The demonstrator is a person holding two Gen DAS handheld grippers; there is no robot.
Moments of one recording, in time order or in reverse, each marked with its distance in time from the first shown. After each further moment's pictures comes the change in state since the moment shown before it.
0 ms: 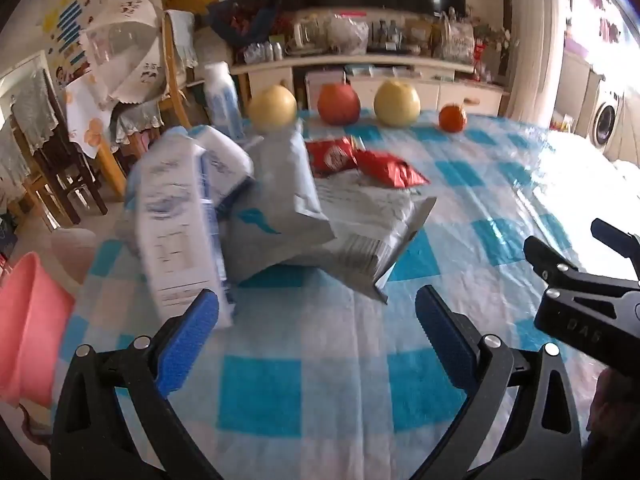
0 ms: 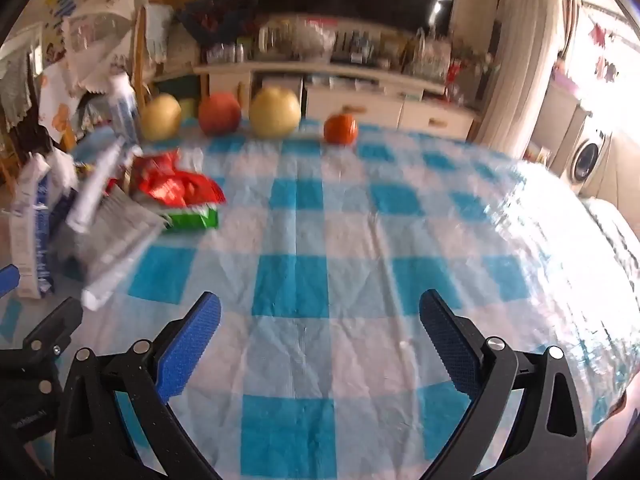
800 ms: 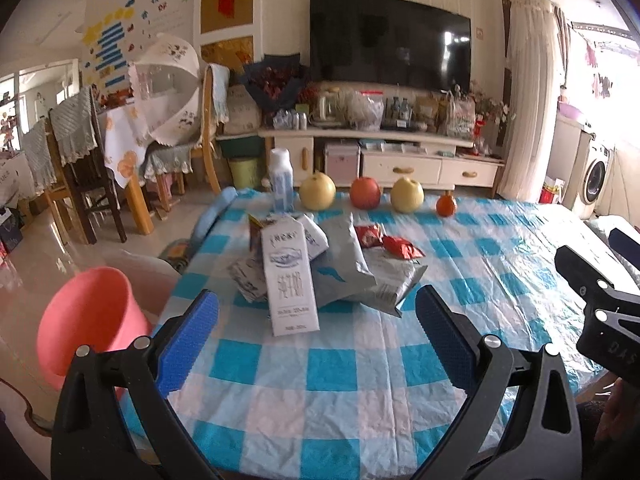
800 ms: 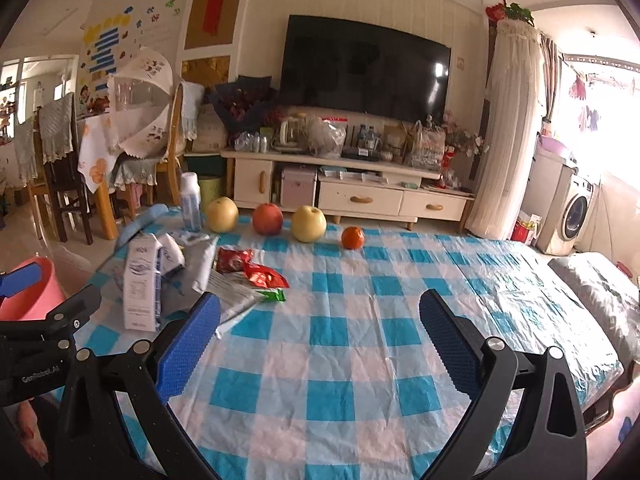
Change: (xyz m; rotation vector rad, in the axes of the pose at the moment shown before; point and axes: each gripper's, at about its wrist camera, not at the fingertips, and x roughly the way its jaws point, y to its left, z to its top) left arm -0.137 0.063 -0.005 -0.086 -0.242 -0.002; right arm -0.179 0.037 0.006 -0.017 -0.285 0.021
